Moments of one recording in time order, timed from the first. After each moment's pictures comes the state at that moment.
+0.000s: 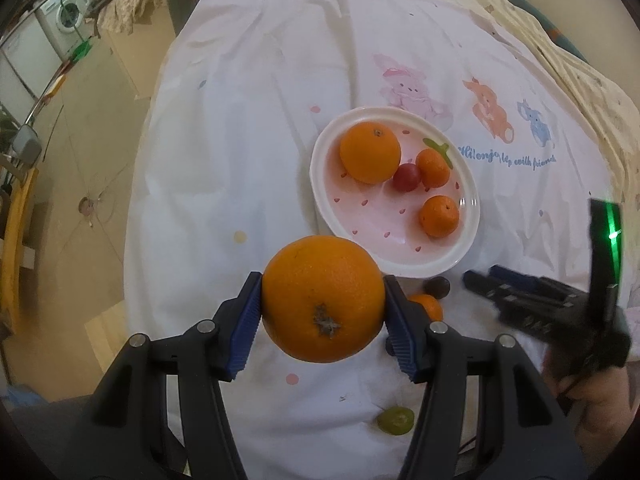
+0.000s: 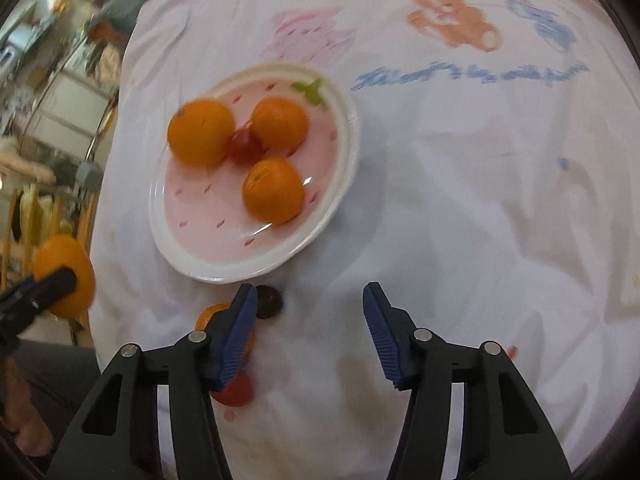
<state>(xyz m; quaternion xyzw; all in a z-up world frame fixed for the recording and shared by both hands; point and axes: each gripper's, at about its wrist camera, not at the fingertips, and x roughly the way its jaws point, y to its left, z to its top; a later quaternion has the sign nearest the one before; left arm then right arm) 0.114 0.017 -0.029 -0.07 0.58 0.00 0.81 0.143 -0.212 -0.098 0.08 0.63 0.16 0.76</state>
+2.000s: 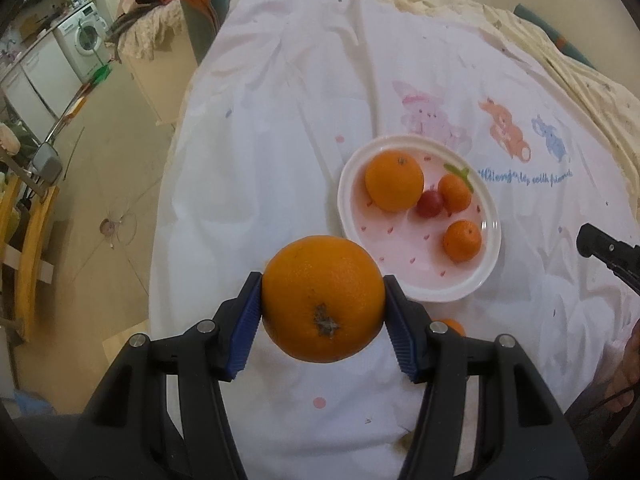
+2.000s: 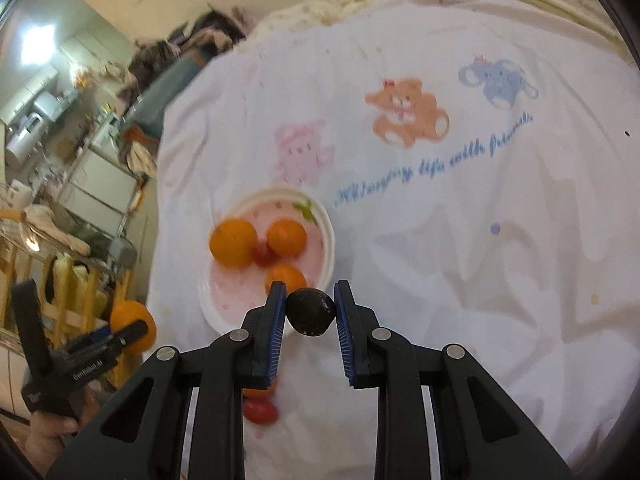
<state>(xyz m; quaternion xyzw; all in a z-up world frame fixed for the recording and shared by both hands) 0.116 0.023 -0.018 -0.04 0.54 0.03 0.84 0.141 -0.281 -0.018 0.19 0.50 0.16 0.83</state>
